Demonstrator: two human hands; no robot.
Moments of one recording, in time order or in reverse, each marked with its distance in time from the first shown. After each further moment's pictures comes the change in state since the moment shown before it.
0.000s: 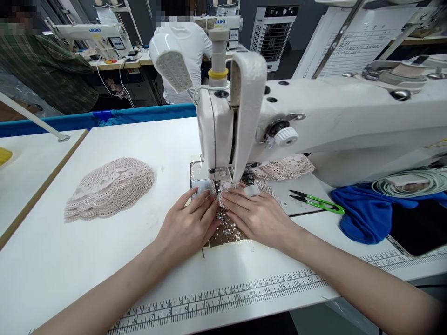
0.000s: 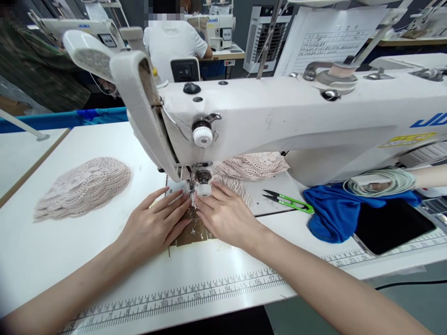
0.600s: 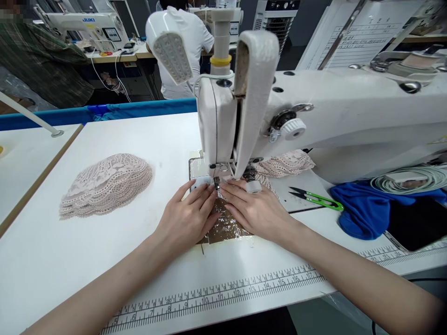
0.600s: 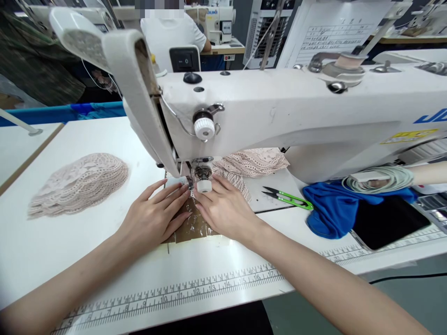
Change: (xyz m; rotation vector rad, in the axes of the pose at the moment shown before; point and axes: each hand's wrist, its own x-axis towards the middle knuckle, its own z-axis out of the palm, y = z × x) left_hand 0.002 -0.006 0.005 -0.015 -0.032 -0.035; right_hand 0.005 0.002 0.002 -0.031 -0.060 0.052
